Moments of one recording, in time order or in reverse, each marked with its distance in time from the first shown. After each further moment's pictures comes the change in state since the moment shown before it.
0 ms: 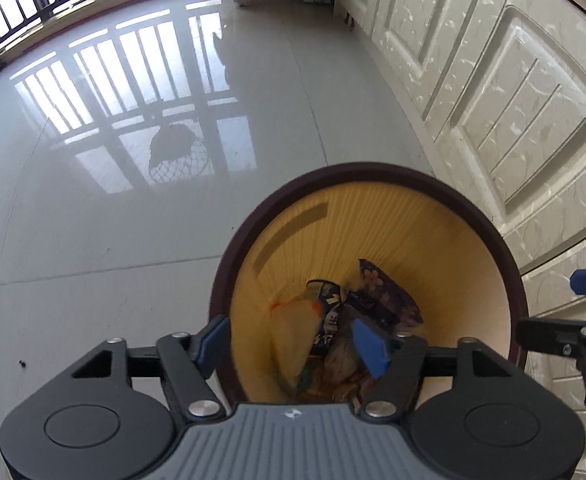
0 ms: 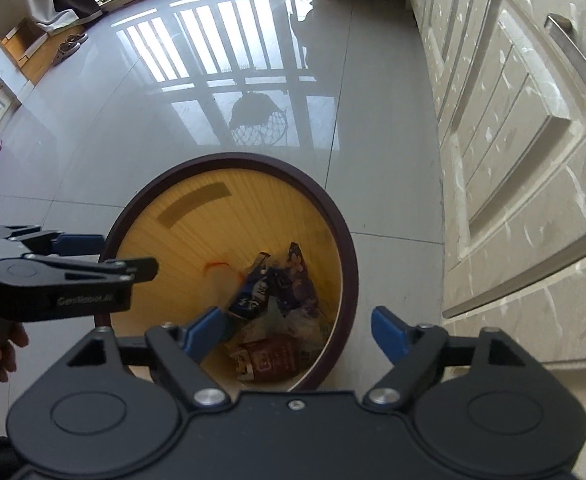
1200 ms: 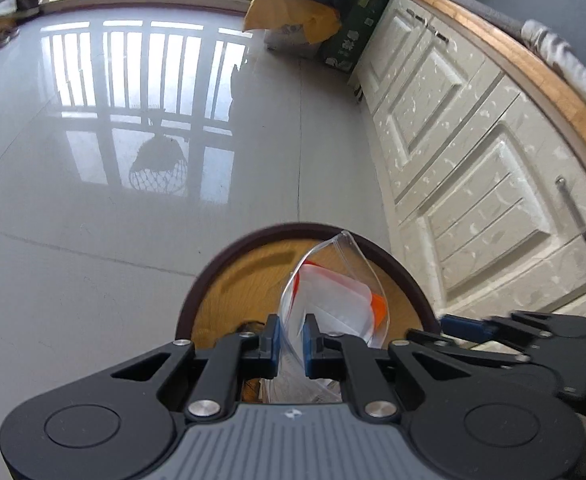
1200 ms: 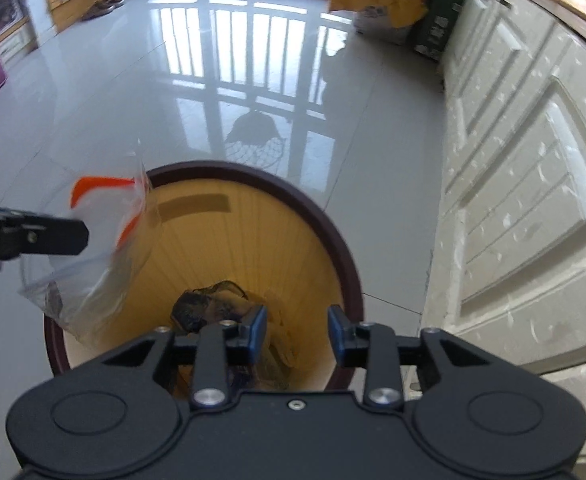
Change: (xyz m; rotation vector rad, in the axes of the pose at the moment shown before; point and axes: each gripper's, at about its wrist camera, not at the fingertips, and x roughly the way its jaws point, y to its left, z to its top) left arm -0.036 0.013 -0.010 -0.249 -0.173 -0.154; right arm 0.028 0.035 0.004 -0.247 -0.114 -0.123
